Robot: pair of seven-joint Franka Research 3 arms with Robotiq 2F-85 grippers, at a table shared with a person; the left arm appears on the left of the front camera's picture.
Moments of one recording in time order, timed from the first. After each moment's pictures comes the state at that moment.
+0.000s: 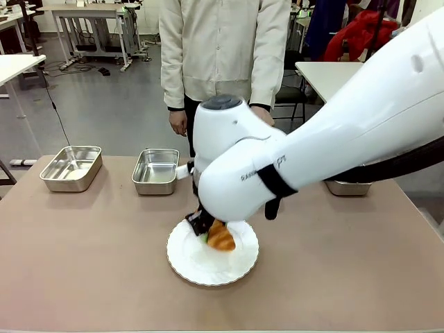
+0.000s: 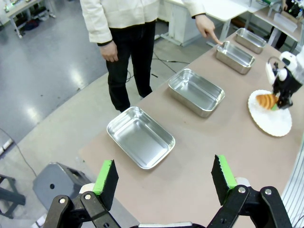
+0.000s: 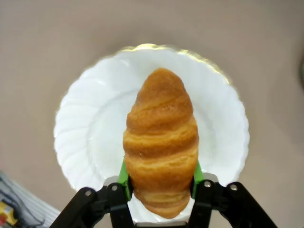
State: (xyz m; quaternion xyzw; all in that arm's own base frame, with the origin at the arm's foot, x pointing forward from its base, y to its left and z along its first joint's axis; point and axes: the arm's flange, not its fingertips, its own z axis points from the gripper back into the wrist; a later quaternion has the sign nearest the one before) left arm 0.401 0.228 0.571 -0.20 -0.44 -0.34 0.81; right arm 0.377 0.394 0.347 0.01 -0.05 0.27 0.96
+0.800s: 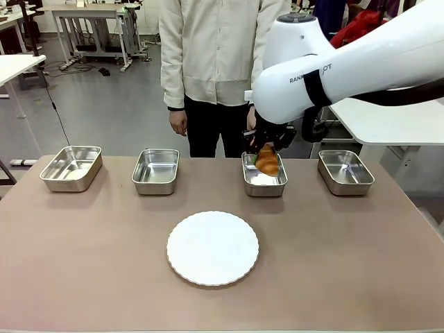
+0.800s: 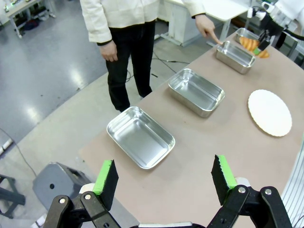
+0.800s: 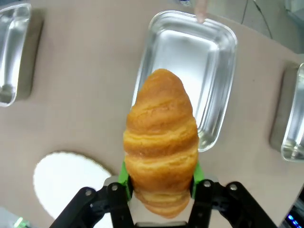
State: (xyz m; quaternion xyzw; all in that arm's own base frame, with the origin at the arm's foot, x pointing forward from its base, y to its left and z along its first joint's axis) left arm 0.401 0.229 0.571 -0.20 -0.44 -0.34 0.81; right arm 0.534 0.268 0.425 0.00 -0.10 0.09 0.99
